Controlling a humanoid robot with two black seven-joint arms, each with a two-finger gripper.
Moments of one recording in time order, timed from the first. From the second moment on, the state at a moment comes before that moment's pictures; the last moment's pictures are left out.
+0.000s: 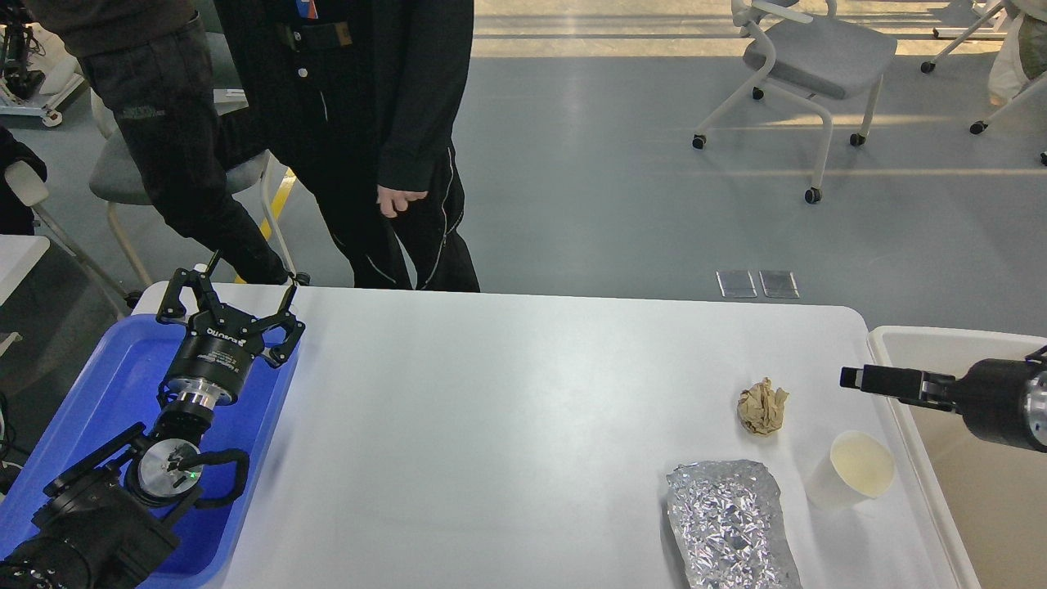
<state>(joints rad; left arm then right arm) -0.49 0.34 -0.88 -0.55 -0.07 -0.64 -0.50 0.85 -1.15 0.13 1.39 -1.21 0.20 0.20</state>
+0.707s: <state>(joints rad) -0.50 0.34 -0.88 -0.55 -0.07 -0.64 -0.50 0.76 -1.03 0.06 1.20 -1.30 0.15 0.20</state>
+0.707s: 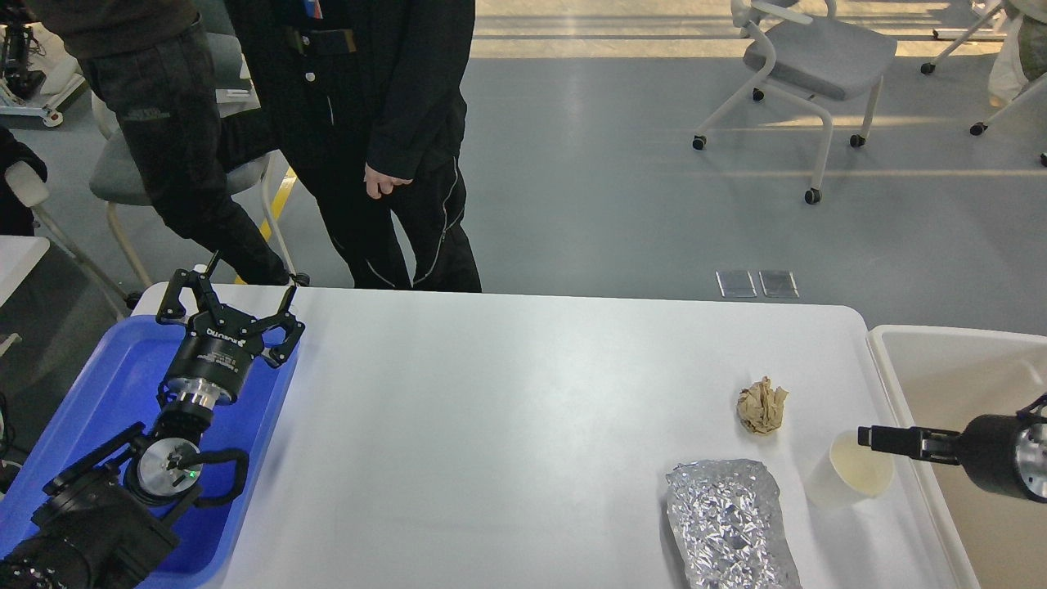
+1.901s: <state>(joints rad) -0.50 0.34 -0.88 -0.55 -0.07 -0.64 -0.50 0.72 -0.93 0.03 1.10 -1.33 0.12 0.24</state>
